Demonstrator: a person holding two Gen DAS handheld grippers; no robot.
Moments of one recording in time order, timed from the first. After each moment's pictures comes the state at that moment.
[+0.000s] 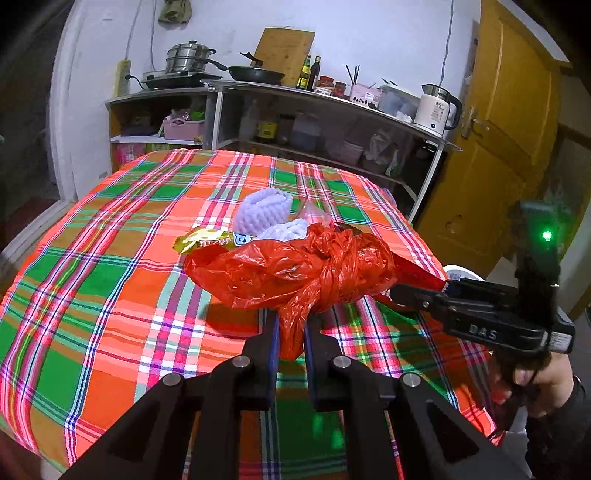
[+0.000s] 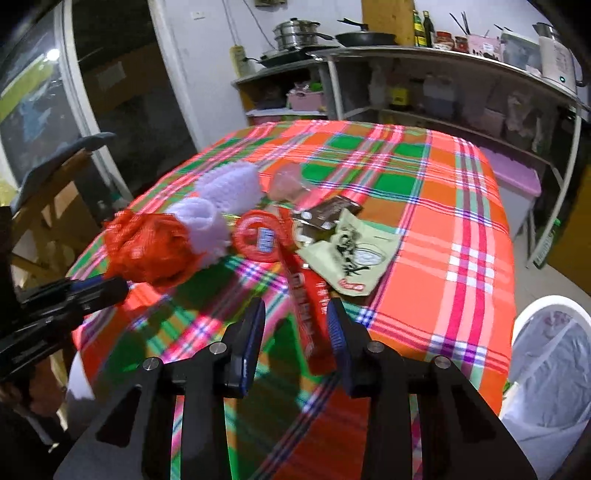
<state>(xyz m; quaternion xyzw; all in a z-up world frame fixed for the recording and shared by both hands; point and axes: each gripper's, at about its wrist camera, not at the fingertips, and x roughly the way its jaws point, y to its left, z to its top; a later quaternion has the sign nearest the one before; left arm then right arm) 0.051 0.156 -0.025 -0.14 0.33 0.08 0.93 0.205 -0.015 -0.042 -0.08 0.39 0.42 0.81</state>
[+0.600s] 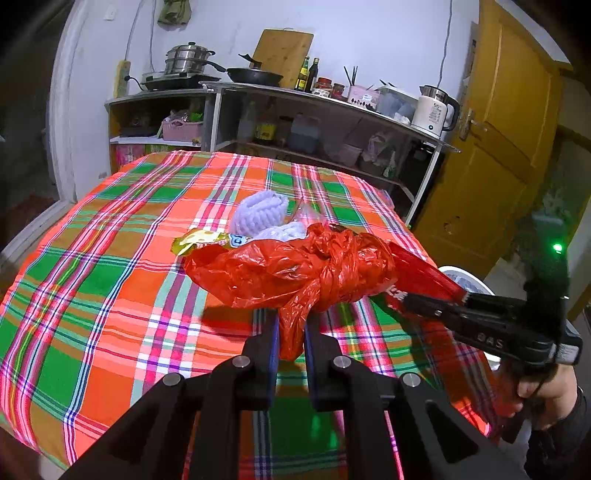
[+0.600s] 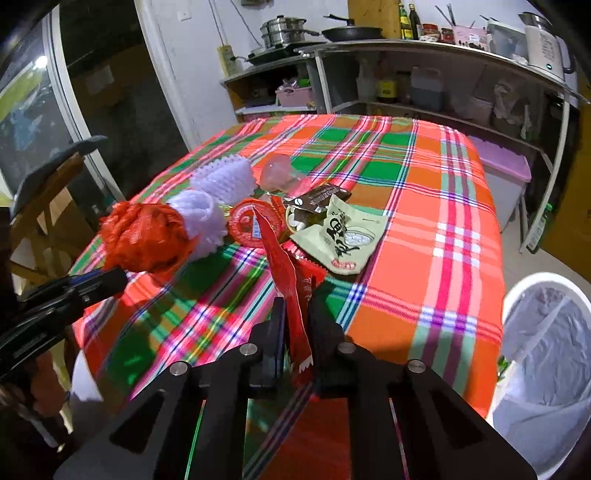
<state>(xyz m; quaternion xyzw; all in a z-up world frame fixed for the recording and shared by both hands) 0.049 0.148 -0.020 -0.14 0.33 0.08 0.93 0.186 -0.040 -0.033 -0.06 0.40 0.41 0.82</state>
